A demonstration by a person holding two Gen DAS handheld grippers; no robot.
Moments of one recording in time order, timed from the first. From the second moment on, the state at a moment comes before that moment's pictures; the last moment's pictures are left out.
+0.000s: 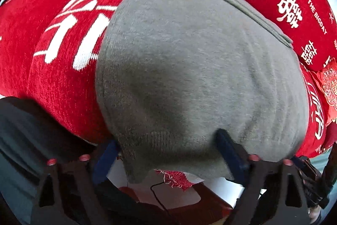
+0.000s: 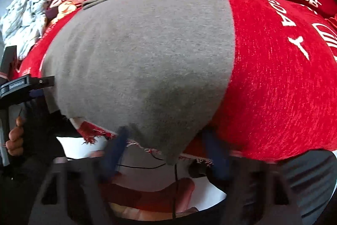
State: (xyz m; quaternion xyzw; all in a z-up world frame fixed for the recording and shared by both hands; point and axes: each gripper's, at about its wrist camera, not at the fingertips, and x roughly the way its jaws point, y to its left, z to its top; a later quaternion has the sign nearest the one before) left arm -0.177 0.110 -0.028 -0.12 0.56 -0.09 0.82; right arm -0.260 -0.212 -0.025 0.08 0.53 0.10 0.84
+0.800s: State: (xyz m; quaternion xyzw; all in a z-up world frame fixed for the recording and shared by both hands) left arm -0.070 0.133 0.034 -0.17 0.52 -0.14 0.83; right arm -0.151 -0.255 0.040 0.20 0.39 0.12 0.89
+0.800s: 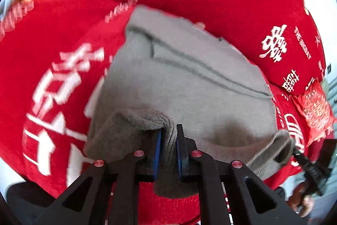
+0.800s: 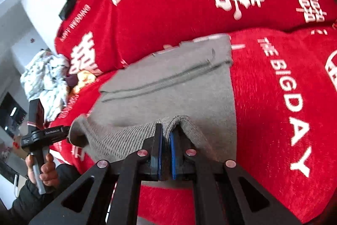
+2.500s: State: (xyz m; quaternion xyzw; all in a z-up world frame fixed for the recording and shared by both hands) left arm -0.109 0.139 0.076 -0.25 0.44 -0.21 0.84; right arm -0.149 -0.251 0.069 0.16 0.36 0.11 0.91
